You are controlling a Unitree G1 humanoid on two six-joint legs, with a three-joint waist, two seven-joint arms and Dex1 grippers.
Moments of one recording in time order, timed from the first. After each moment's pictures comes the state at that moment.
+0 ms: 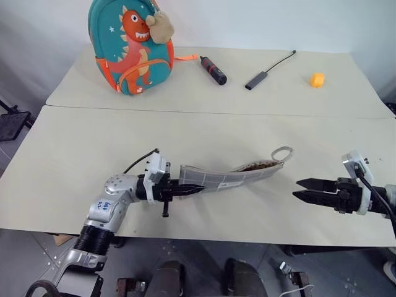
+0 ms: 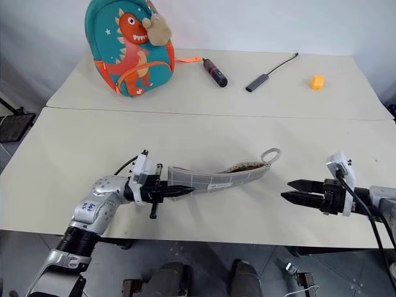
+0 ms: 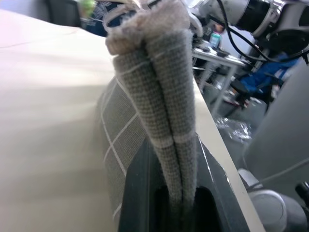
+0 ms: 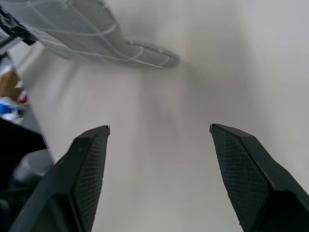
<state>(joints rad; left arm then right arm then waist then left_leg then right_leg) -0.44 0.42 -0.16 0.14 -0.51 0.16 -1.23 -0.09 -1.02 -0.32 0.09 0.69 0.70 1.26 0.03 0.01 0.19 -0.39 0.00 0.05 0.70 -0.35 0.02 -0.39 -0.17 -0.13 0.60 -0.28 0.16</state>
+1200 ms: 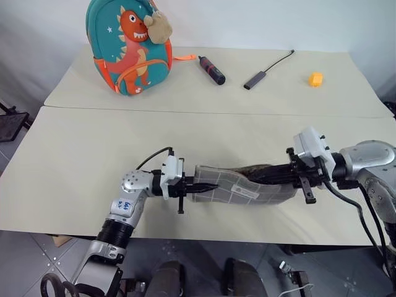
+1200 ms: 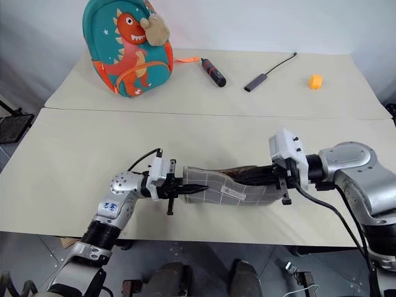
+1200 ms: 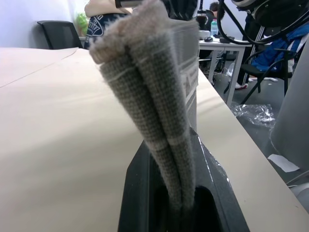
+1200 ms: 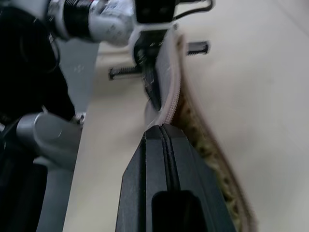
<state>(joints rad) -0.47 0.31 -0.17 0.25 -0.37 -0.07 -1.22 -0.46 -0.95 0.00 -0.29 0.60 0.52 1.33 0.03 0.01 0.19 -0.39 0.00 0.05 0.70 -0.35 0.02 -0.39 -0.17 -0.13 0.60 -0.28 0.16</state>
